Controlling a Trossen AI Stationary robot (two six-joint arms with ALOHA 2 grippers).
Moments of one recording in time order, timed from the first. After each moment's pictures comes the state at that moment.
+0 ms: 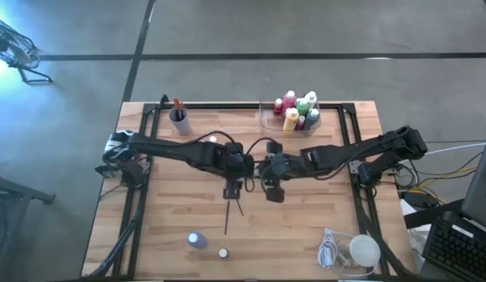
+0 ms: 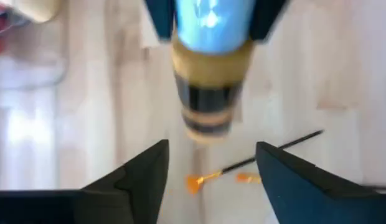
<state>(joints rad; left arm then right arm) -0.10 1.75 1.59 -0.92 -0.17 0.01 0.17 1.53 1.22 -0.43 0.25 0.05</state>
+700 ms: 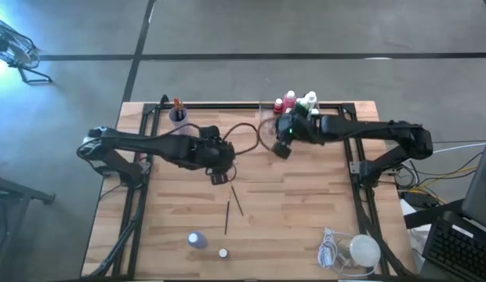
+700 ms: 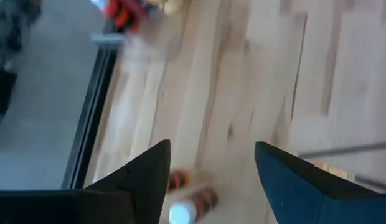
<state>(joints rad) -0.10 1.52 1.46 -0.97 -0.50 -0.11 -0.18 1.43 1.22 -0.68 0.42 0.10</state>
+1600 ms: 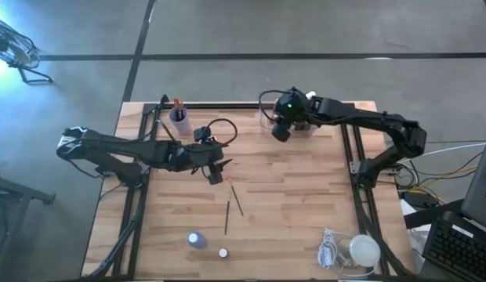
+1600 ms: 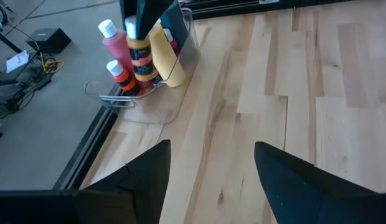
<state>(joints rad) -0.10 1.24 1.01 -0.34 -0.49 0.01 -0.44 1.50 1.23 -0.59 0.22 -0.03</state>
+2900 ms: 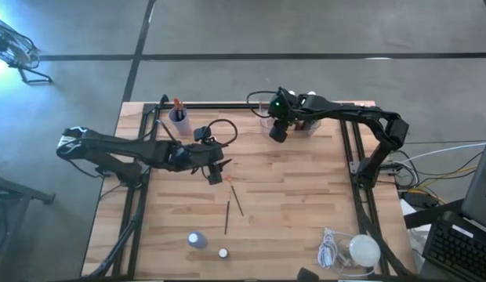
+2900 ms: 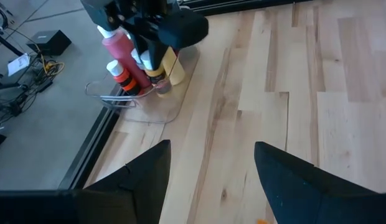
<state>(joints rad) -0.10 1.24 1.01 -0.35 -0.49 0.03 -0.51 1.70 1.28 -0.66 0.13 -0.09</state>
